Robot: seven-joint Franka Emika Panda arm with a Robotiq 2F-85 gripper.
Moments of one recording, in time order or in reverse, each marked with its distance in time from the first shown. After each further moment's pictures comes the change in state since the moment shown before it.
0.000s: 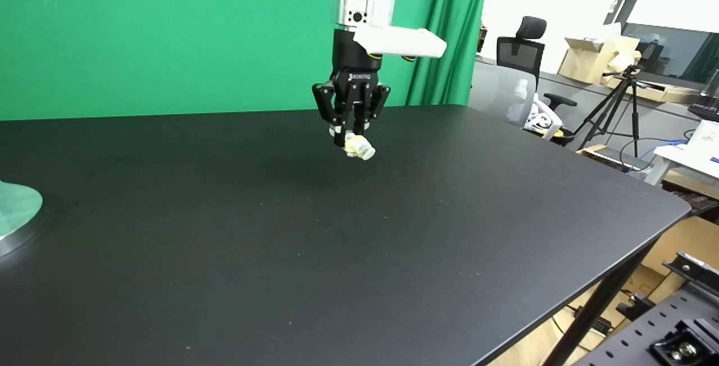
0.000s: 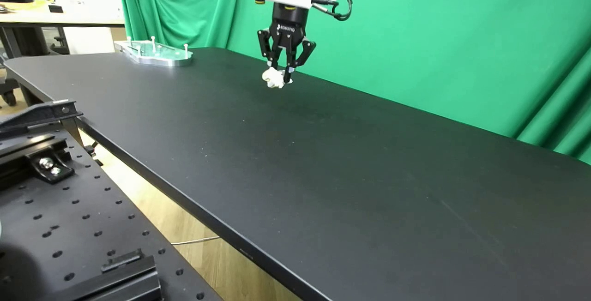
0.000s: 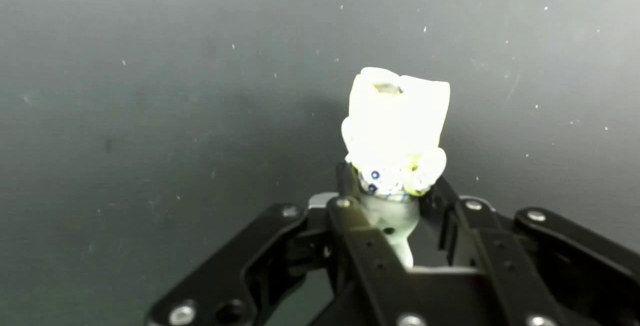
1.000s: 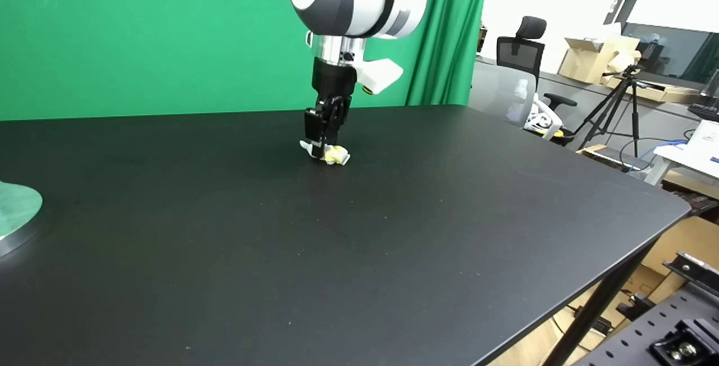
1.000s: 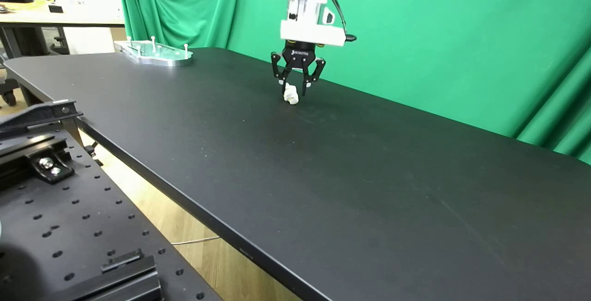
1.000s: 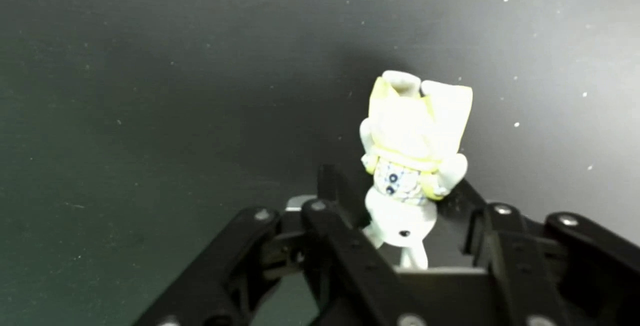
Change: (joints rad) arm -0.042 0.258 0.036 0.231 -0.084 0.128 -0.509
